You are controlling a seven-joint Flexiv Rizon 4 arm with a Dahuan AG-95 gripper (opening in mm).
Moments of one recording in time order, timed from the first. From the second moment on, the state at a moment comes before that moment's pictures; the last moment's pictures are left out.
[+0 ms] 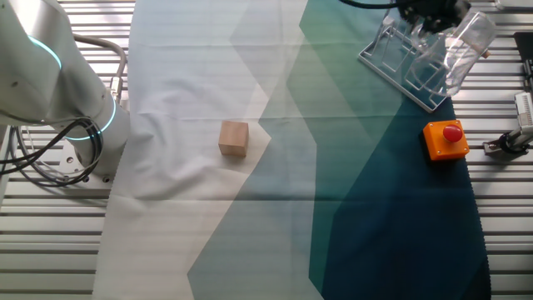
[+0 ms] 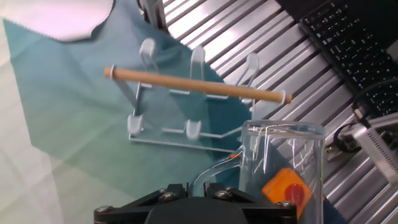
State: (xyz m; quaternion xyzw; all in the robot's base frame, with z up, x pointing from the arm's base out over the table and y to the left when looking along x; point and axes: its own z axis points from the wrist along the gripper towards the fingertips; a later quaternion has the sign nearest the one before) arm 0.634 0.110 0.277 -0.44 0.89 0.04 0.11
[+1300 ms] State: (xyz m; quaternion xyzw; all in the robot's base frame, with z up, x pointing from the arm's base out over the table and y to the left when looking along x) arm 0.672 0.142 0.308 -0.36 0.92 0.06 0.15
